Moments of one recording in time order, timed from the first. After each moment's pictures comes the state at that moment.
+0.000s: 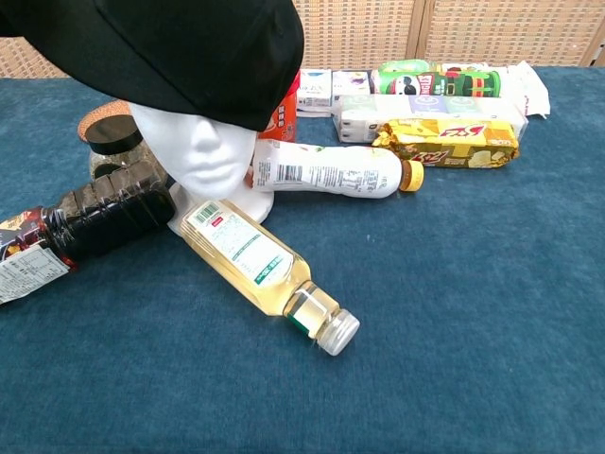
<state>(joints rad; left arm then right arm) -0.51 -1.28 -0.21 -1.46 2.15 1.54 0.42 -0.08 -1.05 0.07 -1.51 -1.63 1.76 0.16</state>
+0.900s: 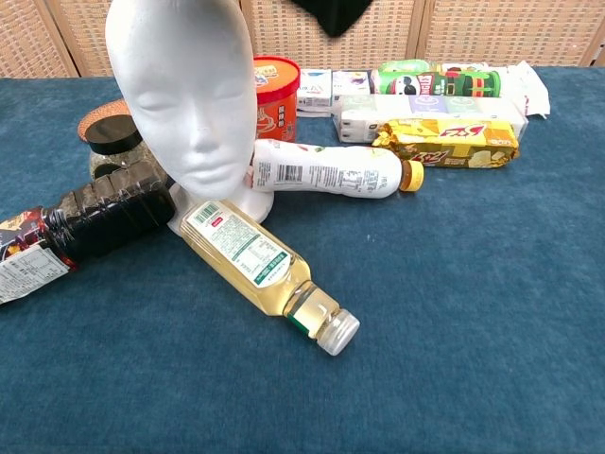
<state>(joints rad) -0.59 -1.31 -0.34 -1.56 2.03 1.60 0.50 -0.08 -1.04 0.06 -1.51 -1.63 1.74 0.16</state>
